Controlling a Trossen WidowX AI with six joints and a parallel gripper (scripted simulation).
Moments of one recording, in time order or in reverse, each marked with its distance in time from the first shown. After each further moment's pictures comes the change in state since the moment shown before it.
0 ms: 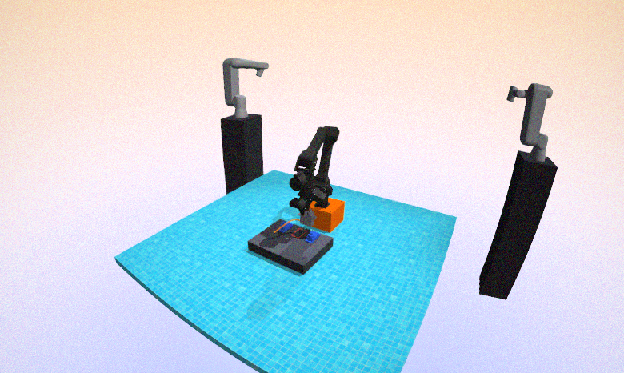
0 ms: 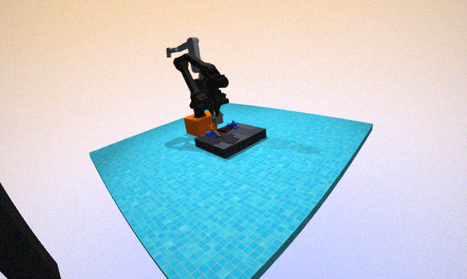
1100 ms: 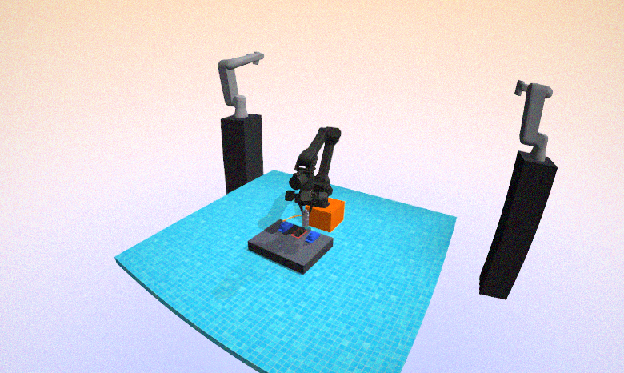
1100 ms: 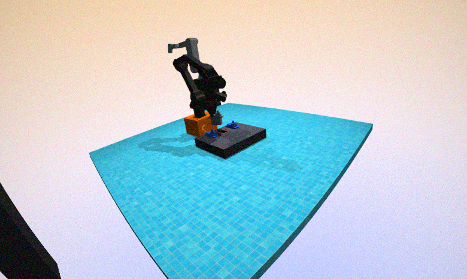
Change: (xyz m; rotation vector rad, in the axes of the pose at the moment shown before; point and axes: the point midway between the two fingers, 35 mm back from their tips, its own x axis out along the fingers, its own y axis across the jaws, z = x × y) arm 0.002 0.013 -0.001 1.130 -0.019 0.027
